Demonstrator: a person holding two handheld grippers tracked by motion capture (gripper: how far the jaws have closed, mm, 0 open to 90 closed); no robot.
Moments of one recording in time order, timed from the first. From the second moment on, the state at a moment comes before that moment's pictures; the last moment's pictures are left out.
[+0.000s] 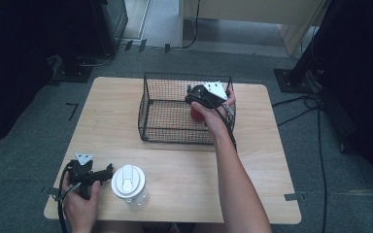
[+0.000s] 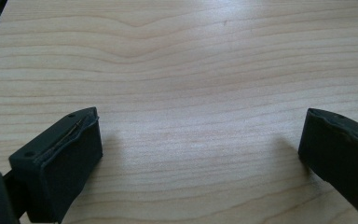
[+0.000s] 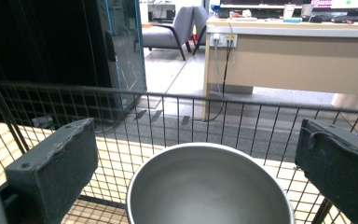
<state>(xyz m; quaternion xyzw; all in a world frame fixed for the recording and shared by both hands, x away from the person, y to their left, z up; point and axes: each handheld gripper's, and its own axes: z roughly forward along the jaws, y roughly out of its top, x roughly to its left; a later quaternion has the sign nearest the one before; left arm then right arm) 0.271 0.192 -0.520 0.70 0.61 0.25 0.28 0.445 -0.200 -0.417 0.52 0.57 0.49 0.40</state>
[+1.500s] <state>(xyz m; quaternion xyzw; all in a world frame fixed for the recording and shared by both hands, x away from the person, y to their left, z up) 0.271 0.192 -0.520 0.70 0.61 0.25 0.28 0.313 -0.177 -0.402 0.42 0.63 0.53 0.36</state>
